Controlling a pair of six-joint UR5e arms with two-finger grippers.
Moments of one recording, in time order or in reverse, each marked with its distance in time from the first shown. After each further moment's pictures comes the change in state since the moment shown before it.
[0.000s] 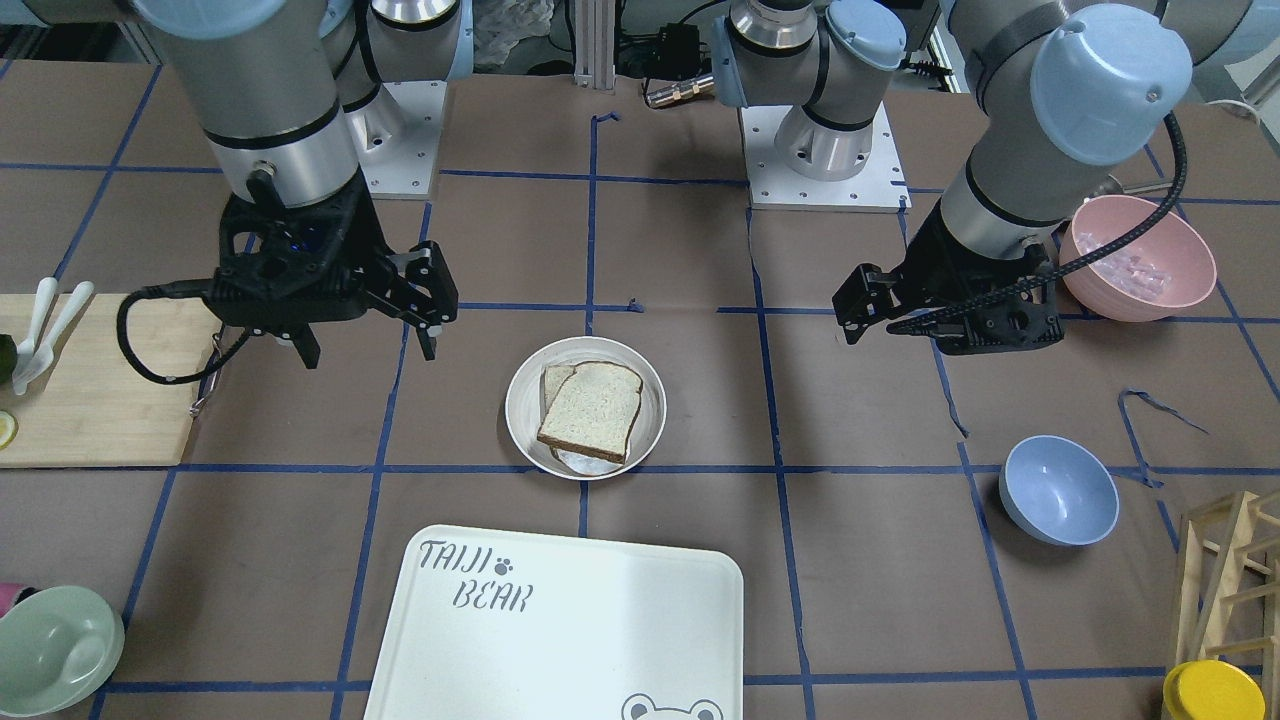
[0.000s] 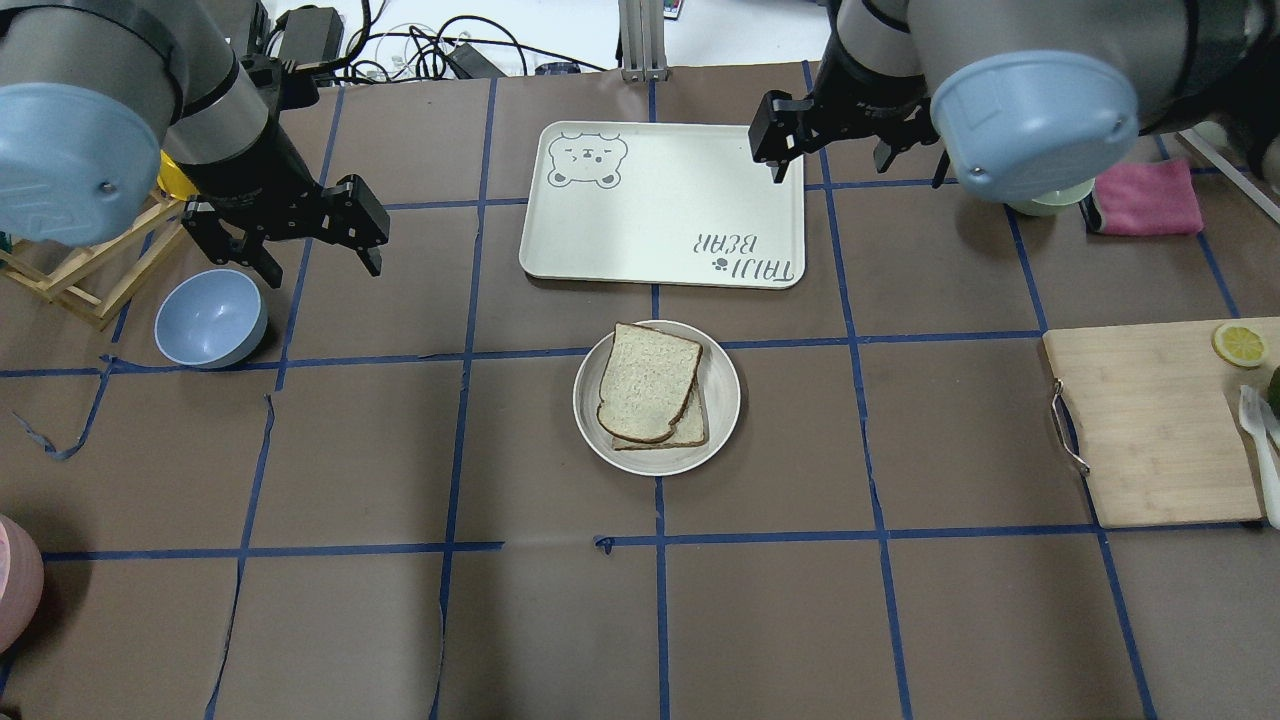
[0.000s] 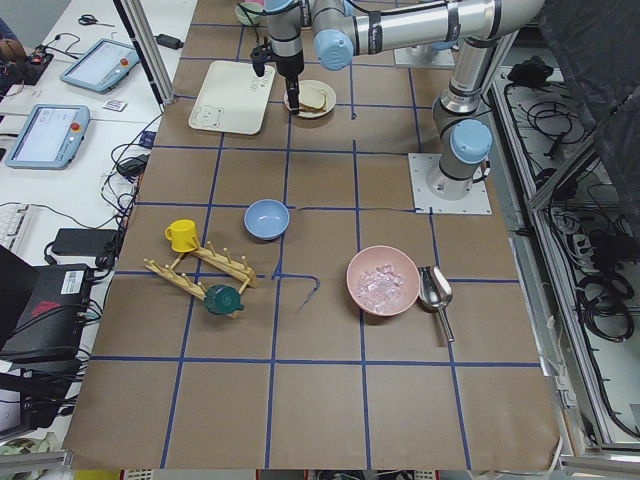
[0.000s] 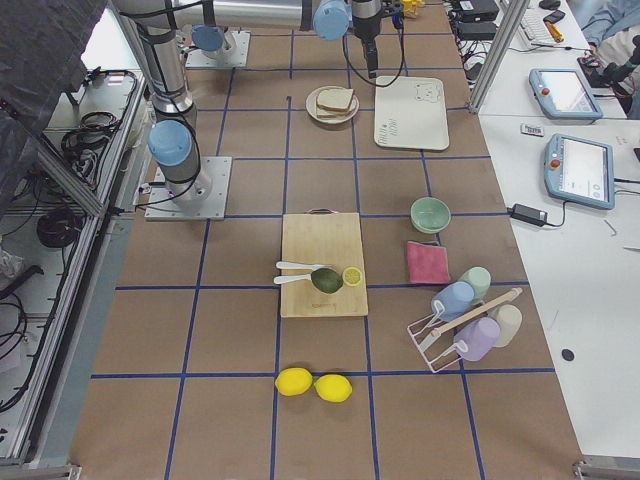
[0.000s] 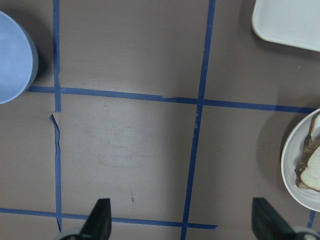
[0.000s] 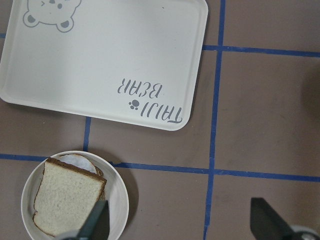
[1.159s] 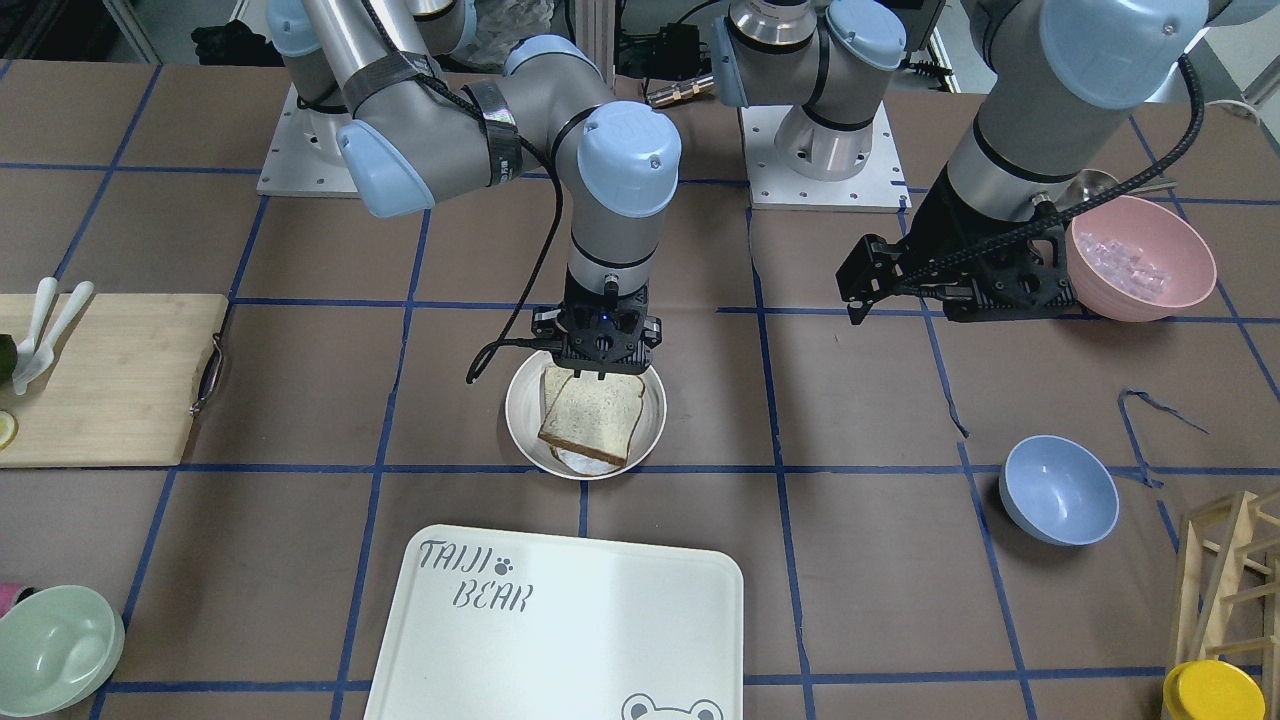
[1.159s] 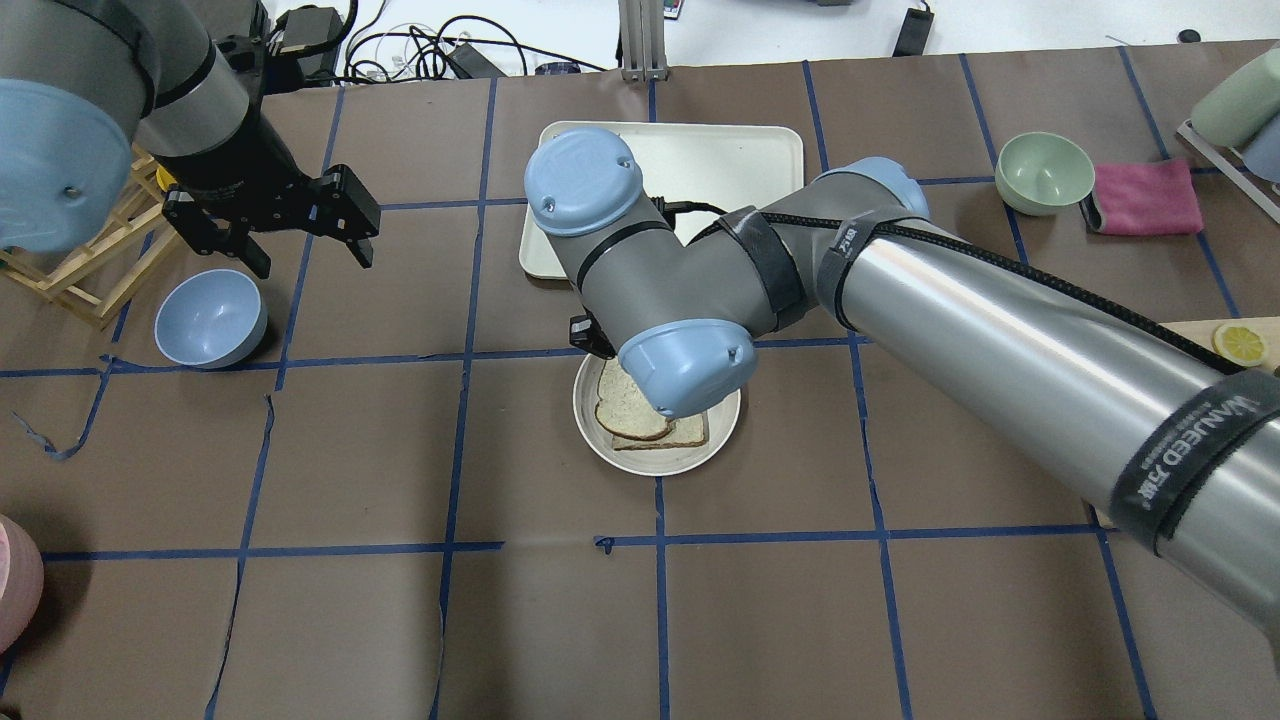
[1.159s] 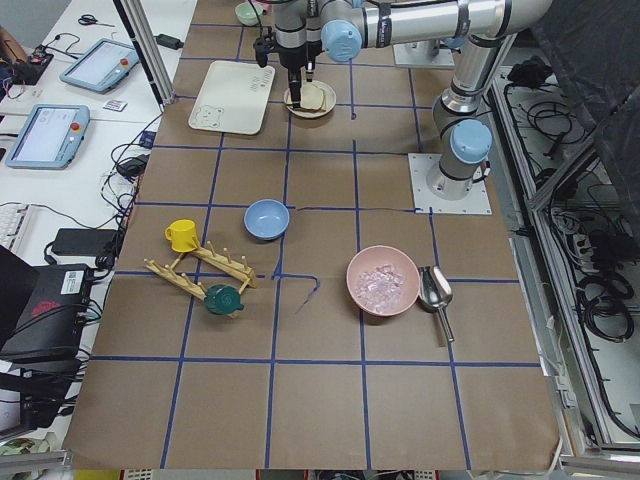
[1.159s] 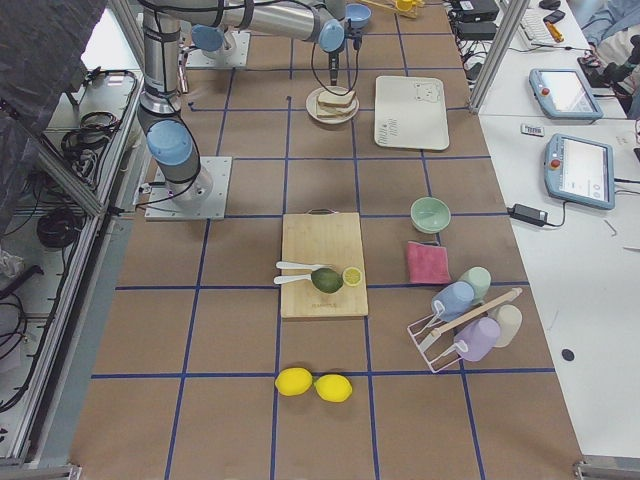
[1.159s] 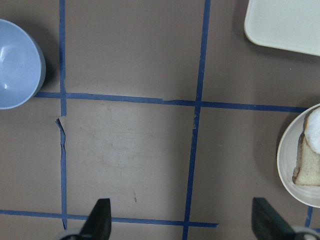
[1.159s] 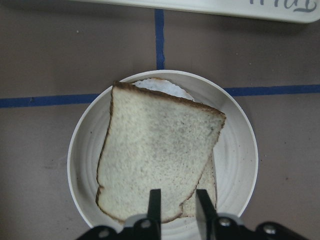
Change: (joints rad) left arm -0.002 0.049 0.005 -0.009 -0.003 0.018; right arm 0.392 0.244 0.123 -0.189 -0.130 0.488
